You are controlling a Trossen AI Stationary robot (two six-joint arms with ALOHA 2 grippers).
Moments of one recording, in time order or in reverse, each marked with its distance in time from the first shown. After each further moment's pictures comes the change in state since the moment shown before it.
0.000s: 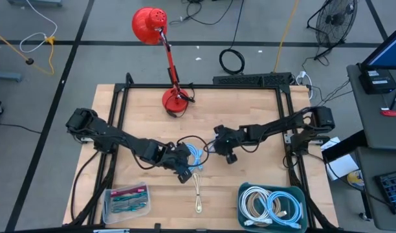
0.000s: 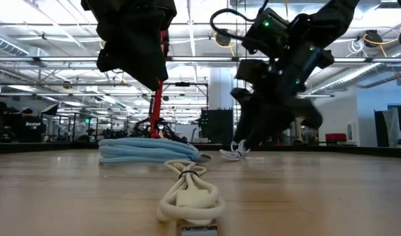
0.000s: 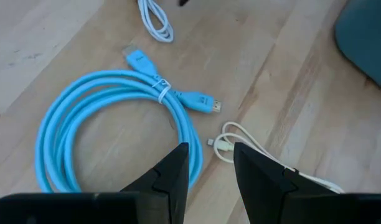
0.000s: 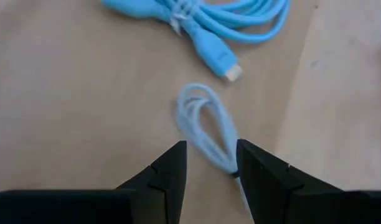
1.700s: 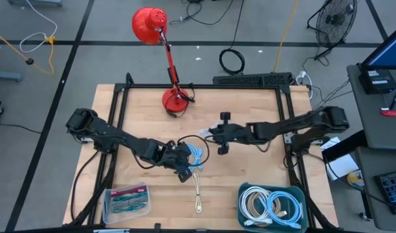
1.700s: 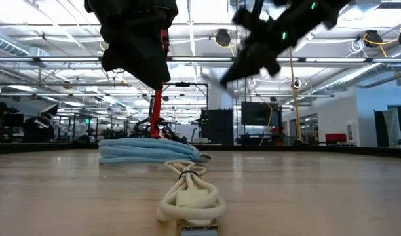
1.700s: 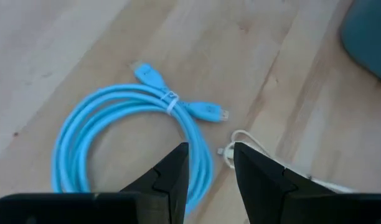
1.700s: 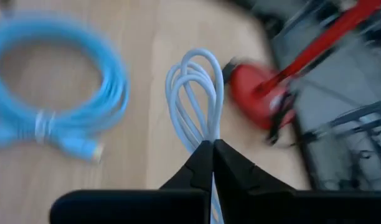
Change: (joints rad) left arm 0.006 0.001 0.000 0.001 -0.038 0.058; right arm 0.061 -0.182 0.081 0.016 0.417 0.177
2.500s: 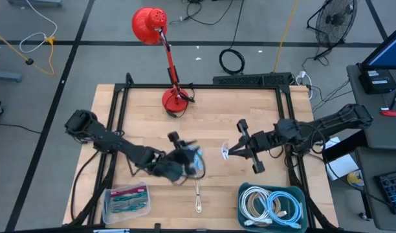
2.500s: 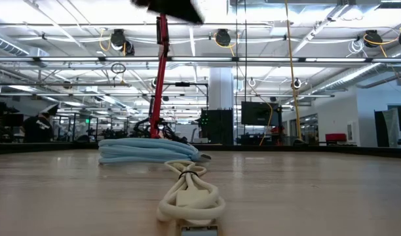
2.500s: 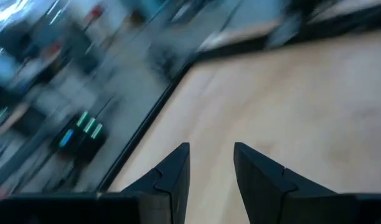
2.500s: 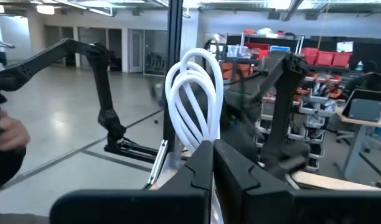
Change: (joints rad) left arm -0.113 0.000 0.000 0.431 -0.717 0.785; right arm 0.209 -0.430 -0.070 0.360 -0.474 0.267
